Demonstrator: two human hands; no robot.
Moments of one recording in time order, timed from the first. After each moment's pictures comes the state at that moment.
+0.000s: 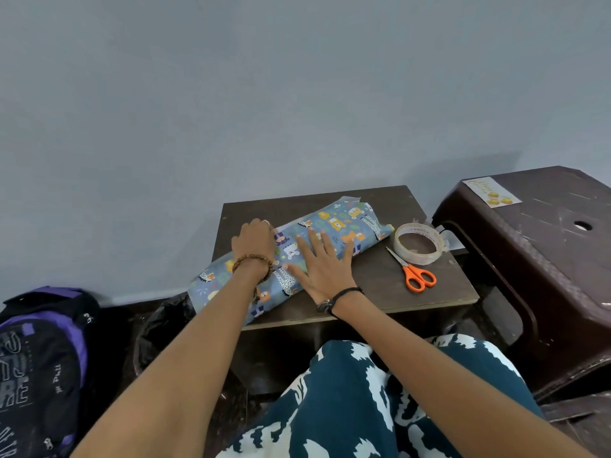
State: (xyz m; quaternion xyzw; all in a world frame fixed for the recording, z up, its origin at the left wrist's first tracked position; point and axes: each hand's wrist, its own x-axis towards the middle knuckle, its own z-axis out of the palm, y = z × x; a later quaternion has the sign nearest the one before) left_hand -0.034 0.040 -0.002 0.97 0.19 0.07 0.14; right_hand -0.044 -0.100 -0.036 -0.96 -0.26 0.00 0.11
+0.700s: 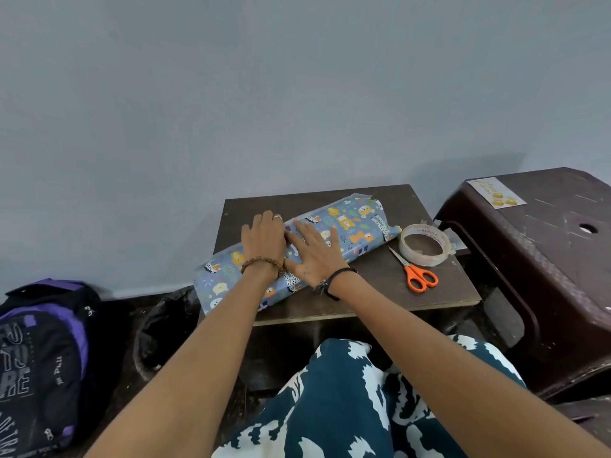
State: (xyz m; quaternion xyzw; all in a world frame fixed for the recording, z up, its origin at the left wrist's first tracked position) left_hand -0.035 0.027 -0.009 0.98 0.15 0.12 0.00; right_hand -0.018 -0.085 -0.032 -0.93 -0.32 0.04 0.16
